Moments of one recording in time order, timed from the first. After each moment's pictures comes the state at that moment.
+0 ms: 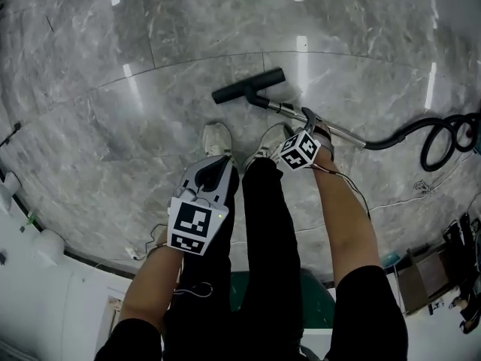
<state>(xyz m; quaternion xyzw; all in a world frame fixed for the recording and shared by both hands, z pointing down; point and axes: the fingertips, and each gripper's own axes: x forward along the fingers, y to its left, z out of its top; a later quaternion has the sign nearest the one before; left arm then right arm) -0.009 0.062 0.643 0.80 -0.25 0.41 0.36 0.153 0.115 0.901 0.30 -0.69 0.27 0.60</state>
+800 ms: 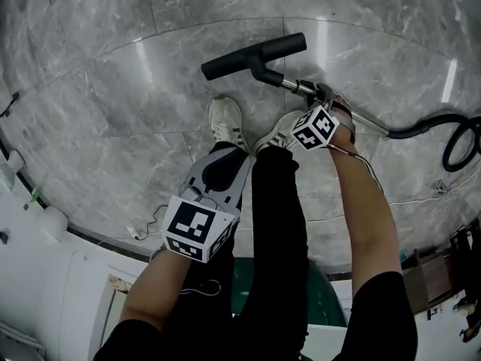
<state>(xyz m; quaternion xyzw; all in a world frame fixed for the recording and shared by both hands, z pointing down) -0.008 0.115 0.680 0.77 -0.28 0.37 0.45 0.148 0.118 0.948 0.29 -0.69 0.21 0.63</state>
